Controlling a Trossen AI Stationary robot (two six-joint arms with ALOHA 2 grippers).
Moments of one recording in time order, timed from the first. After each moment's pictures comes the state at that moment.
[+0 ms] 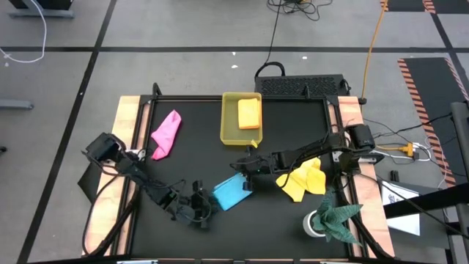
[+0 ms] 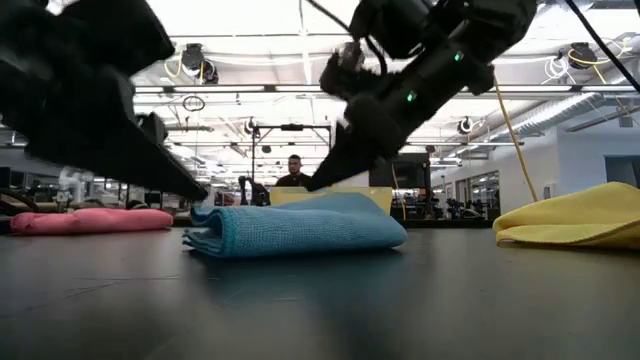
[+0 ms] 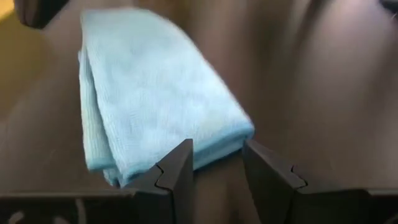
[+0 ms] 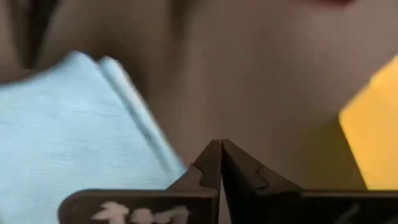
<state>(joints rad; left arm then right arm) -0.64 1.73 0.67 0.37 -0.58 -0.53 0.11 1.82 0.94 0.19 0.18 0.04</state>
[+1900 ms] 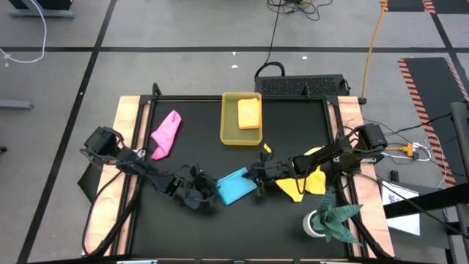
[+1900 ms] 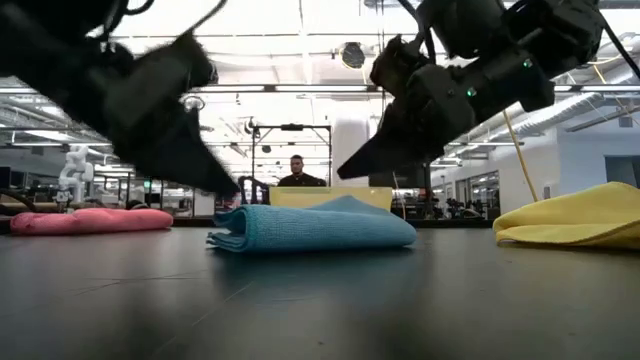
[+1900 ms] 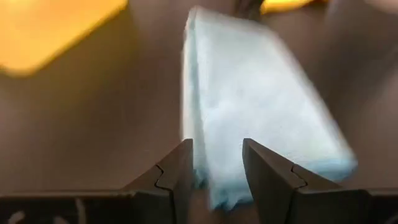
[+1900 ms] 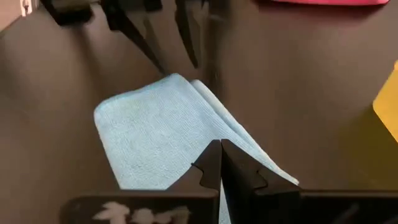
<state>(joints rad) -0.49 1.67 0.65 0.26 -0.64 -0.65 0.17 1.71 0.67 0.53 0.15 0.14</state>
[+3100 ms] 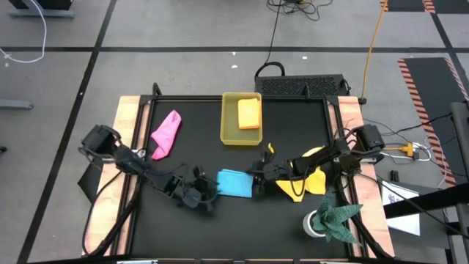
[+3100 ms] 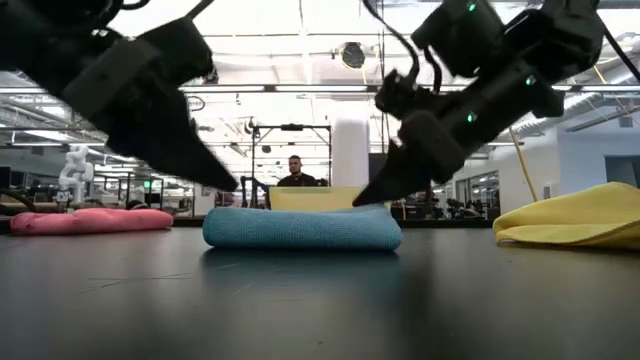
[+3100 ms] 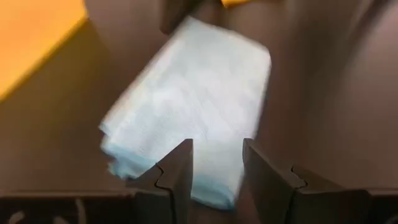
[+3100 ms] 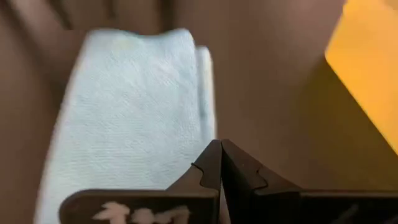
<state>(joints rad) -0.48 1.65 0.65 0.26 -0.53 -0.49 0.19 1.75 0.66 0.44 0.31 0.22</state>
